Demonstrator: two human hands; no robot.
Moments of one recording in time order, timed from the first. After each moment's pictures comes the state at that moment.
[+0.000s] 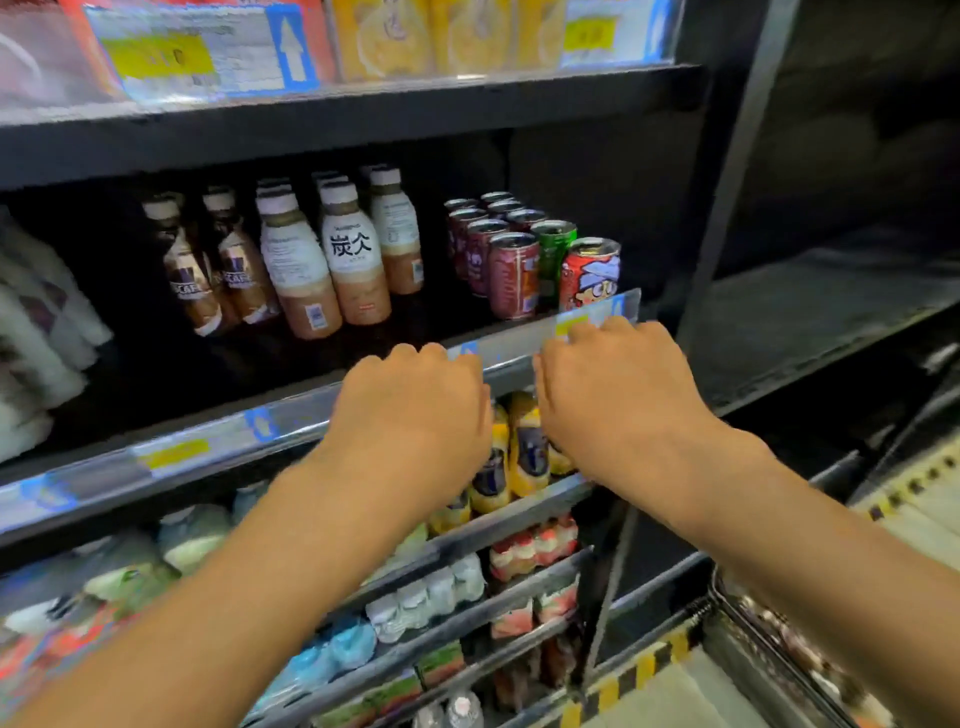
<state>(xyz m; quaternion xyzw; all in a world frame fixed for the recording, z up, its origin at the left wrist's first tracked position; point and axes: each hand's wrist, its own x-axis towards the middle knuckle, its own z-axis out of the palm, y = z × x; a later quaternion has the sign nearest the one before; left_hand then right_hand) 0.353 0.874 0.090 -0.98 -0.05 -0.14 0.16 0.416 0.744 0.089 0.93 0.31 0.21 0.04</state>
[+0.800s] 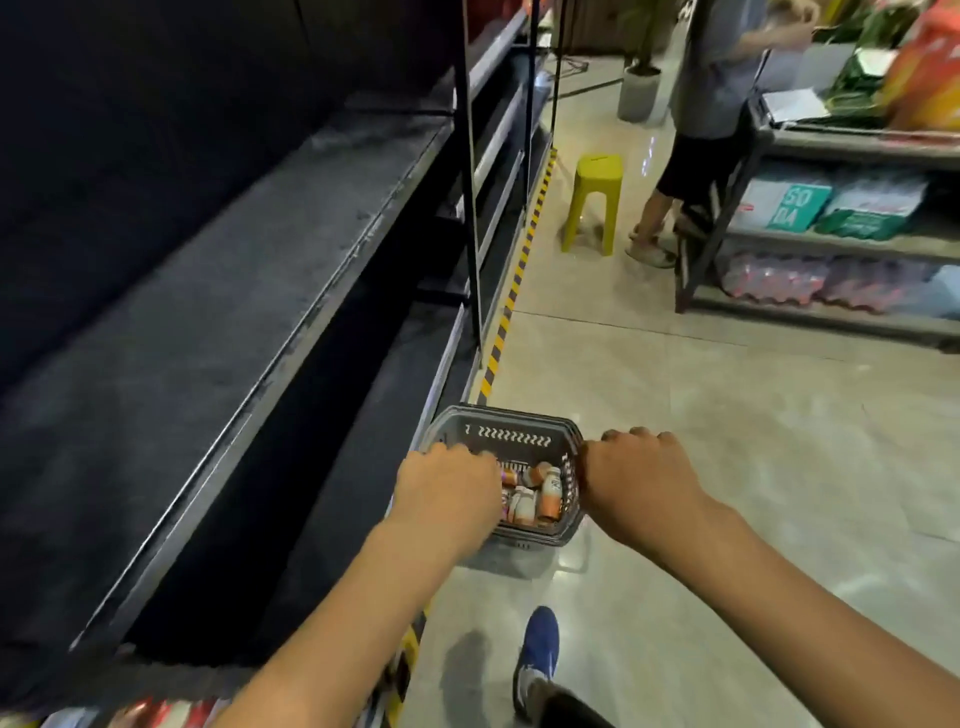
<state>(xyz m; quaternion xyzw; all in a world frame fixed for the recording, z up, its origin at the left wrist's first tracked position) 0.607 0.436 -0.112 -0.90 0.39 0.09 0.14 0.521 0.291 -0.090 0.97 -0.16 -0.15 0.05</state>
